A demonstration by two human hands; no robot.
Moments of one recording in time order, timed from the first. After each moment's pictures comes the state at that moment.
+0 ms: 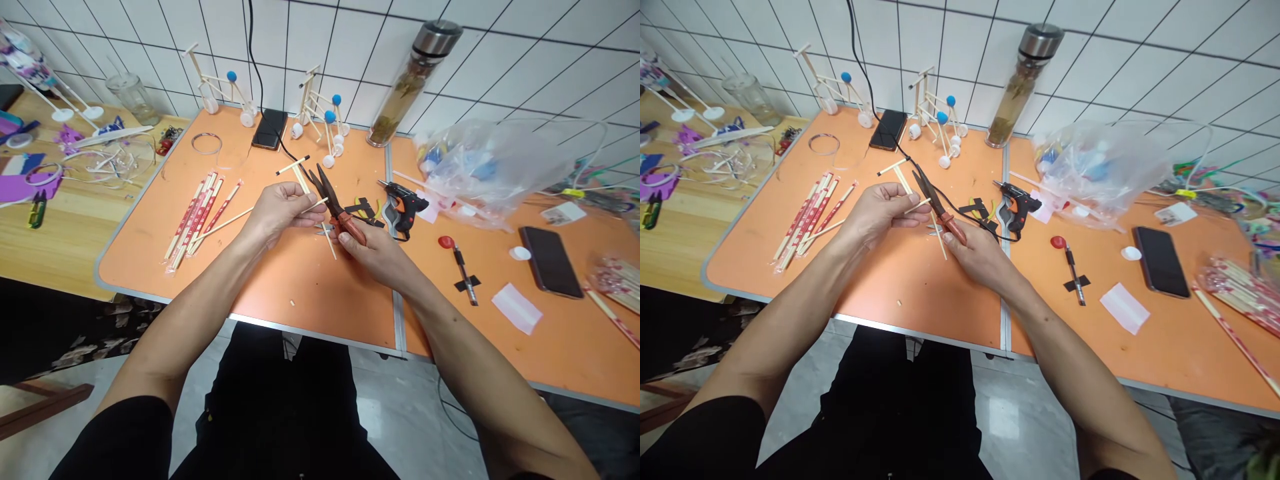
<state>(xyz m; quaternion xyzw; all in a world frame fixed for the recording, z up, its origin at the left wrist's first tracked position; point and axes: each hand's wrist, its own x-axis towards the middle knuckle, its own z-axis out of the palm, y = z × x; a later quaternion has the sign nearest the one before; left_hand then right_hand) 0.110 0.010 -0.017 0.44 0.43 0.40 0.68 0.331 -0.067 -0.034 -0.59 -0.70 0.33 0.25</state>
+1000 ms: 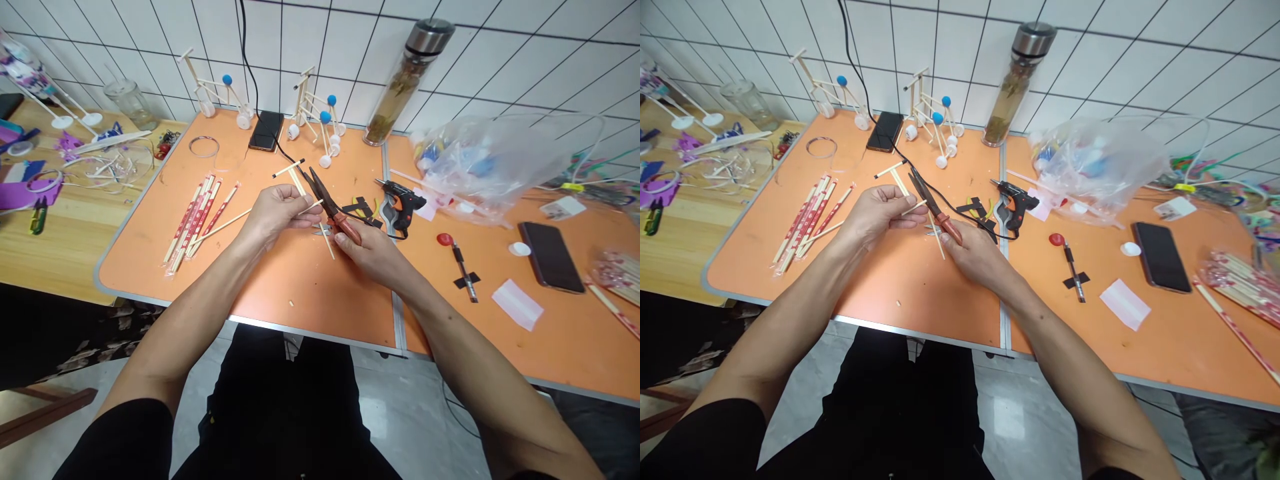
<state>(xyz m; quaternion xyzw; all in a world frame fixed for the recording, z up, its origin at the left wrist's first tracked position) 0.112 0.009 -0.017 0.43 0.44 0.39 0.68 0.330 -0.066 -0.041 -0.59 -0.70 0.30 0.26</state>
